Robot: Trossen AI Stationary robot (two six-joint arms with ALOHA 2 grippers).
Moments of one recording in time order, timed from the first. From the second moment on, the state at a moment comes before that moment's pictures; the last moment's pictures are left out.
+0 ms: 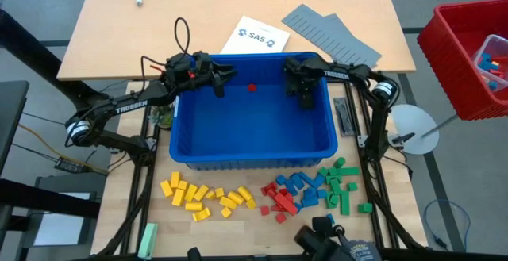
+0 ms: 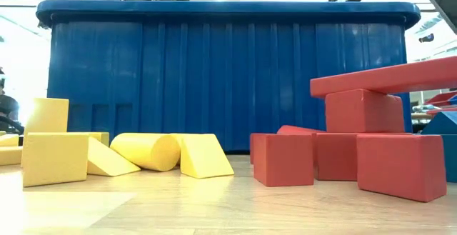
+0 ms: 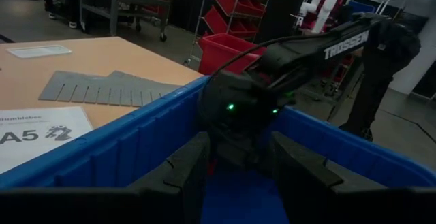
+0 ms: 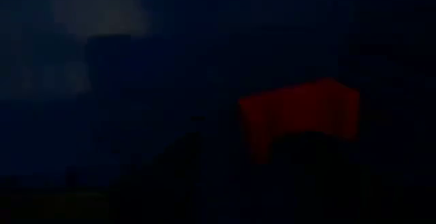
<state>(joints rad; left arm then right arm) 0.66 1.29 0.89 0.35 0.26 -0.27 -0.73 1.91 1.39 -0.92 0.24 -0.76</state>
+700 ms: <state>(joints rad) 0.66 1.29 0.89 0.35 0.26 -0.27 -0.74 1.97 1.39 -0.93 0.23 -0.76</state>
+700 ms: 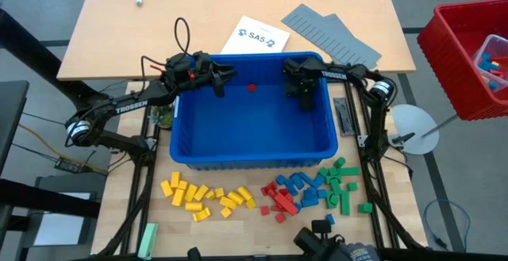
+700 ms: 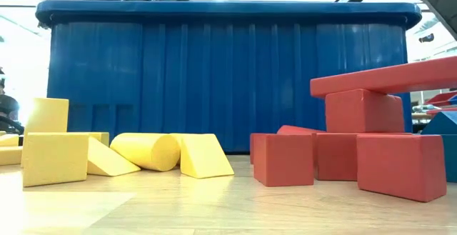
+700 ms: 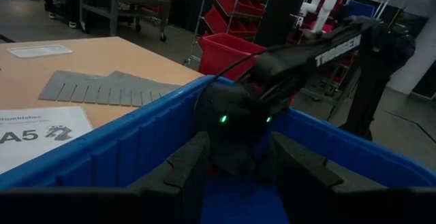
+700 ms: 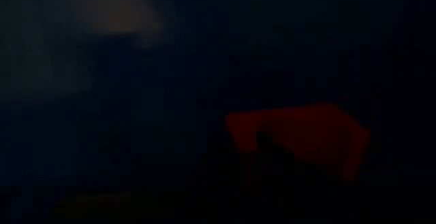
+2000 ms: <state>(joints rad) 0.66 1.29 0.89 0.35 0.26 -0.27 0.36 1.25 1.39 -0.71 0.10 0.14</state>
